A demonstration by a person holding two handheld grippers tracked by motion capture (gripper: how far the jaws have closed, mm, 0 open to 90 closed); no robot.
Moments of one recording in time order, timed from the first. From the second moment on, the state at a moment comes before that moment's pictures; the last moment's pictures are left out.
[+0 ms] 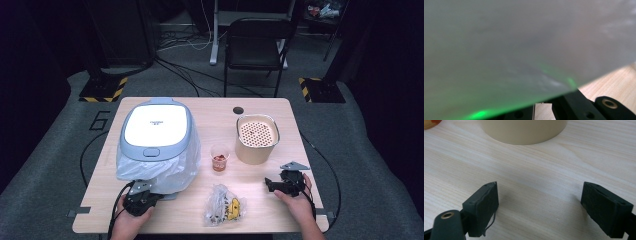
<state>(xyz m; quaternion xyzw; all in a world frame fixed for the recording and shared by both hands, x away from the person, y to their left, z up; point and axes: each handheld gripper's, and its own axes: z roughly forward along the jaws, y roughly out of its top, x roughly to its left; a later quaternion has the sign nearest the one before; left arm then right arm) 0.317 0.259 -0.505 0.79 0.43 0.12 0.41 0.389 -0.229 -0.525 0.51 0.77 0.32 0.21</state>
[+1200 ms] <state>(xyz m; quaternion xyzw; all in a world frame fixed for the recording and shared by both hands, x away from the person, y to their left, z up) 0.322 0.257 -0.514 0.81 0.43 0.12 0.39 0.361 -0.177 -0.486 0.45 0.79 0.38 0.17</state>
